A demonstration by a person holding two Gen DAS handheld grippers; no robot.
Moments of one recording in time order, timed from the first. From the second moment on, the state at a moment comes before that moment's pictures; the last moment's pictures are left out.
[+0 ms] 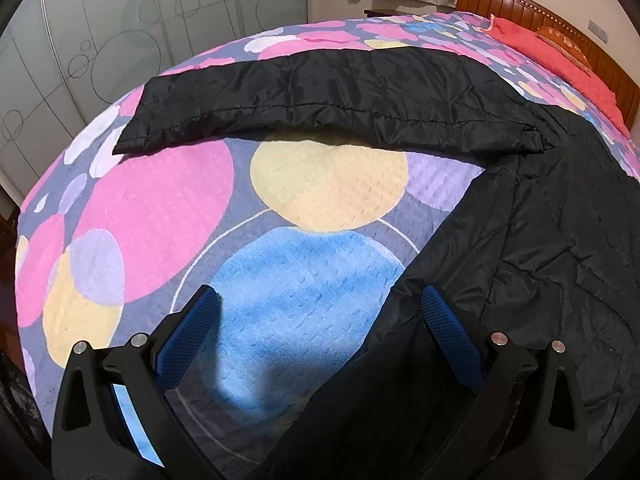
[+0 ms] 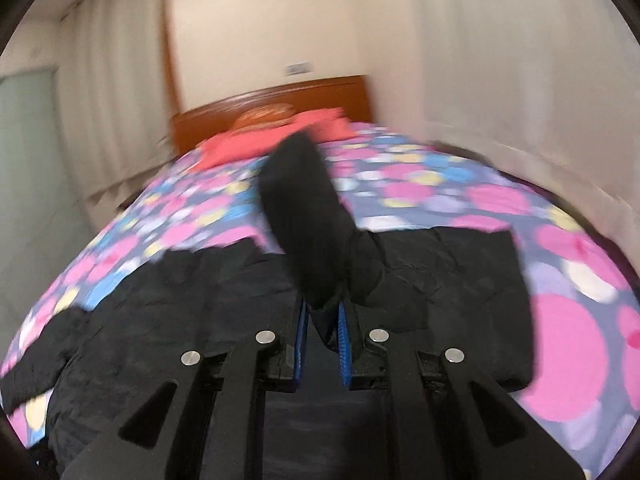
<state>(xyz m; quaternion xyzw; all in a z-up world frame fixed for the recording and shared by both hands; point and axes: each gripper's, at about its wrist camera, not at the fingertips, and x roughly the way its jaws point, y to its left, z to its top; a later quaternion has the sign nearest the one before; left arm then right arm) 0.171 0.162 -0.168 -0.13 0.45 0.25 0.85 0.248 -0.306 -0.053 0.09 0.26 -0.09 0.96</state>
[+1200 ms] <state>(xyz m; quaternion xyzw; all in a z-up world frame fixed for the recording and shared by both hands) 0.171 0.159 -0.170 -0.14 0.45 0.24 0.85 0.350 -0.371 -0.136 0.12 0.41 -0.13 0.89</state>
